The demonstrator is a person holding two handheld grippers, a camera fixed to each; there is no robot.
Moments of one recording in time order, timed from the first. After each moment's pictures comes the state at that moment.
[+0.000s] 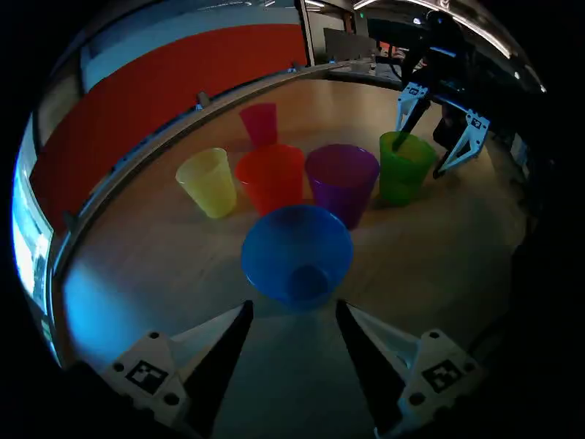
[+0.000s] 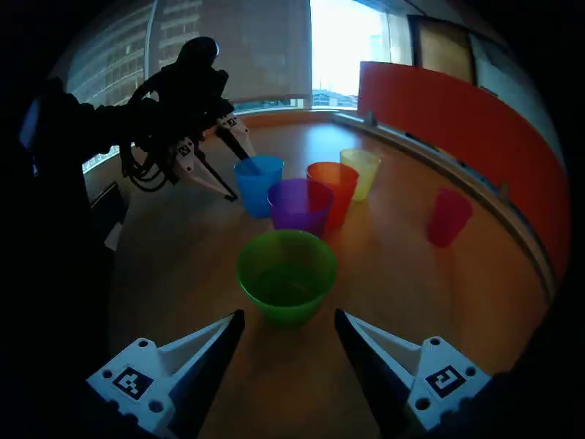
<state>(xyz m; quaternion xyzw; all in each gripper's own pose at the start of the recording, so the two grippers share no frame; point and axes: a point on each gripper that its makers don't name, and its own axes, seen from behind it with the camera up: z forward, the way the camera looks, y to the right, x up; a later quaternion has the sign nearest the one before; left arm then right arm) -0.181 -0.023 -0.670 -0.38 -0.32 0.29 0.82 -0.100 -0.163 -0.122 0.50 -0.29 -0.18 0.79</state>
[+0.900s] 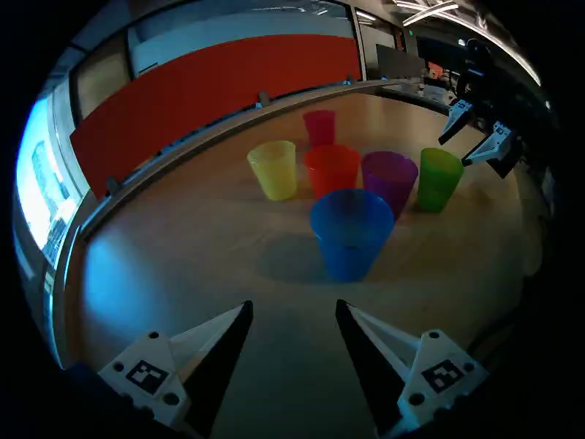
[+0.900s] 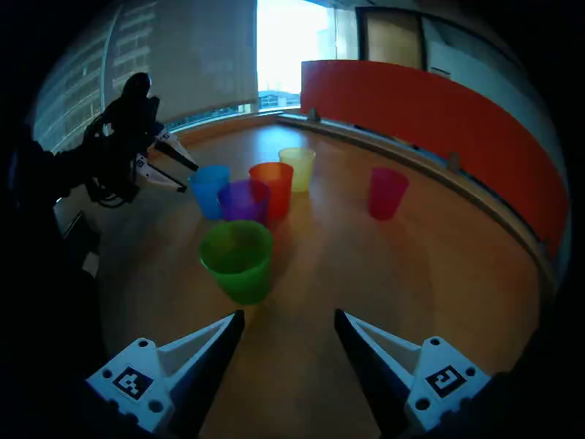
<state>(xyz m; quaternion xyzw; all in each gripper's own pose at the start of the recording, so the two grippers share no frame) -0.156 -0.084 -0.671 -0.27 -0.29 0.24 0.88 -0.077 -0.106 -0.112 0.40 -0.31 -0.13 0.85</state>
